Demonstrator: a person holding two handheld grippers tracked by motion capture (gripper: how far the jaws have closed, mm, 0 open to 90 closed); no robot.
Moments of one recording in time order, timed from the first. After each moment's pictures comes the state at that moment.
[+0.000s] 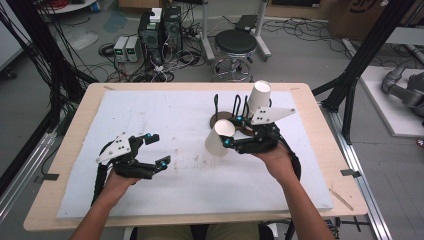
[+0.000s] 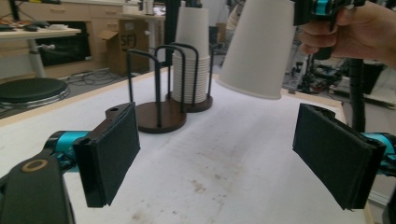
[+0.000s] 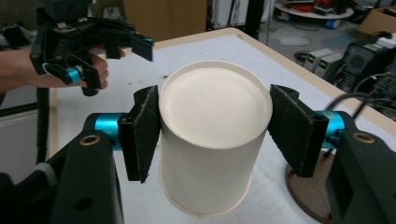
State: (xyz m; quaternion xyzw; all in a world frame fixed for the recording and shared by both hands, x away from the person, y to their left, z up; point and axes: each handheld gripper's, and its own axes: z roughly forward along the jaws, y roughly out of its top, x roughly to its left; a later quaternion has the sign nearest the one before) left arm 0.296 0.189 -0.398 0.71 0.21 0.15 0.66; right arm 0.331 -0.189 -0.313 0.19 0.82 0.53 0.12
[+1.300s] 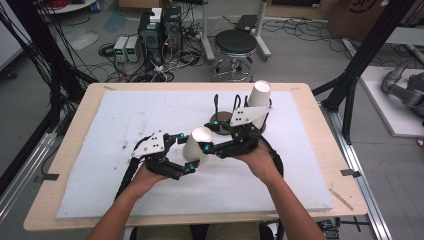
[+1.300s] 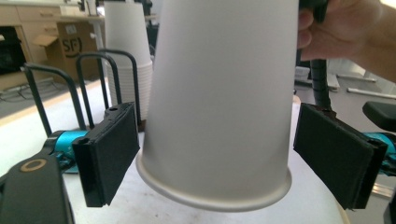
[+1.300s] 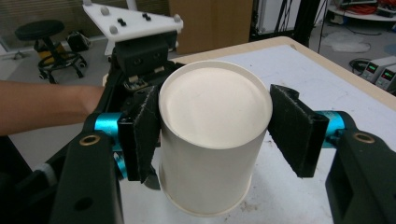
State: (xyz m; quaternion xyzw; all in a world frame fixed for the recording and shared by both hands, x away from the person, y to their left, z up) left arm 0.316 0.121 -0.405 0.73 0.14 0.09 0.66; right arm 0.331 -0.145 -0.312 0.14 0.82 0.55 0.05
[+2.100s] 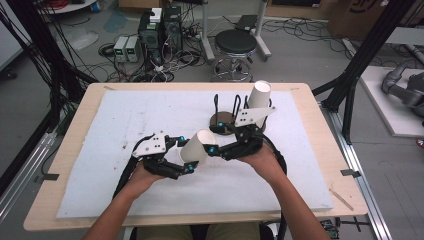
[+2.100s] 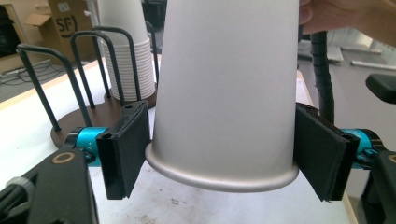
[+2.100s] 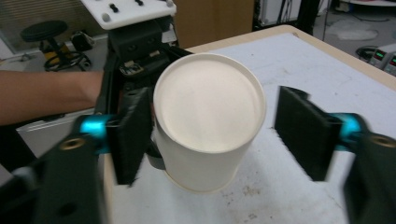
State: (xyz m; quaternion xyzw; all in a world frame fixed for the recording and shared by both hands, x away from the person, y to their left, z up) left arm 0.315 0.126 -0.395 0.77 0.13 0.10 0.61; right arm 0.332 -0.156 -0.319 0.15 0.82 0.54 0.03
